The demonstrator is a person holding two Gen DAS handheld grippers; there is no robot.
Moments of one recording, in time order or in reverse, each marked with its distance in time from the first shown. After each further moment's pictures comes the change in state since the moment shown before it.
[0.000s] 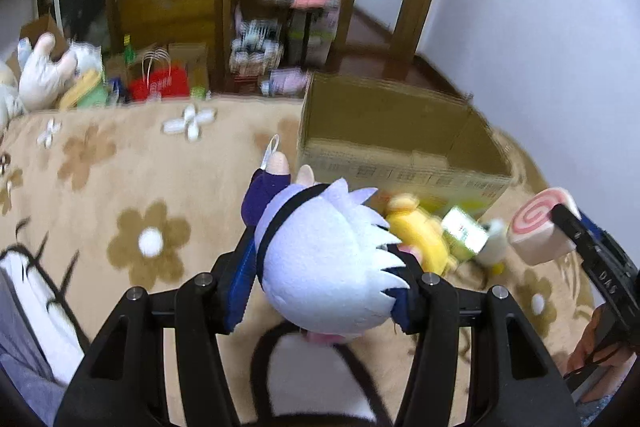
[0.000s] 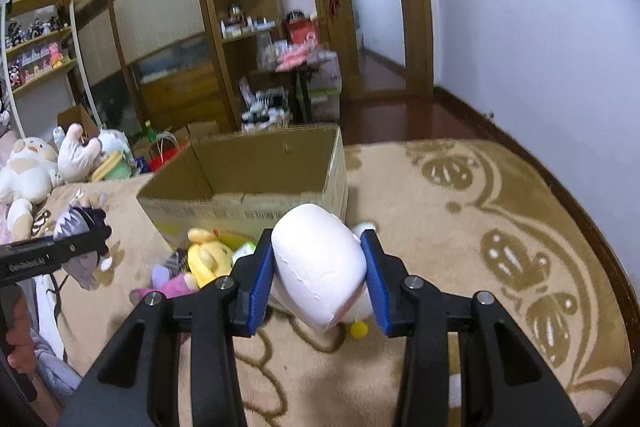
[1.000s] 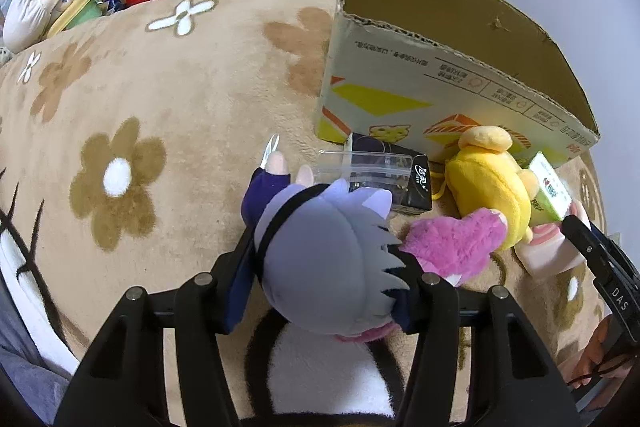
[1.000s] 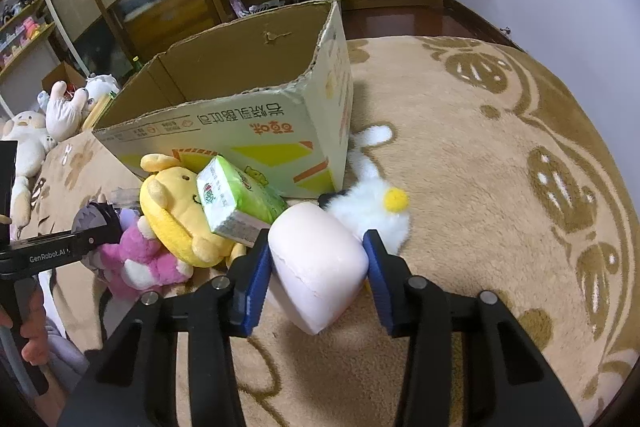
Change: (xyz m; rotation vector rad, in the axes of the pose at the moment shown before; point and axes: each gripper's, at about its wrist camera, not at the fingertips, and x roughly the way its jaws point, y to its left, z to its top) left arm 0.101 0.019 -0.019 -0.074 0.384 0.058; right arm 0.081 -0.013 -0.030 0.056 0.370 0.040
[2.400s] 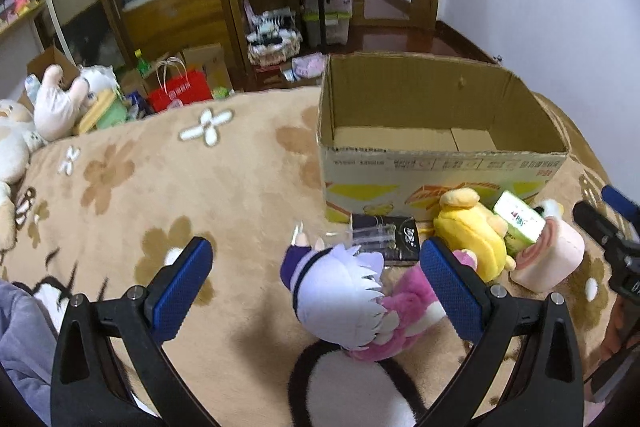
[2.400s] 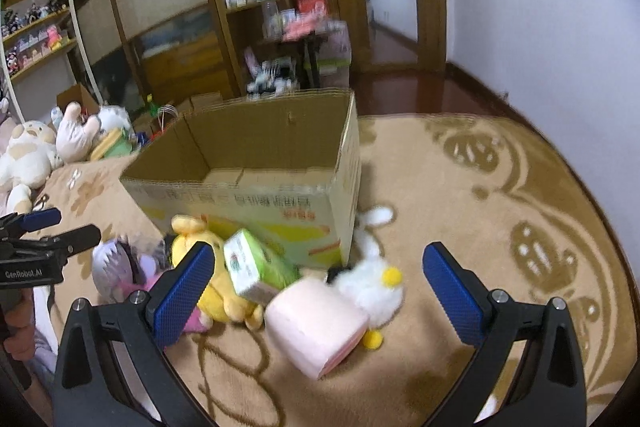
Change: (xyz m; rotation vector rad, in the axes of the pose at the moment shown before) left arm -0.059 -0.024 0.011 0.151 -0.266 0.122; right arm -0.032 0.016 0.014 -0.070 -0.205 -0.012
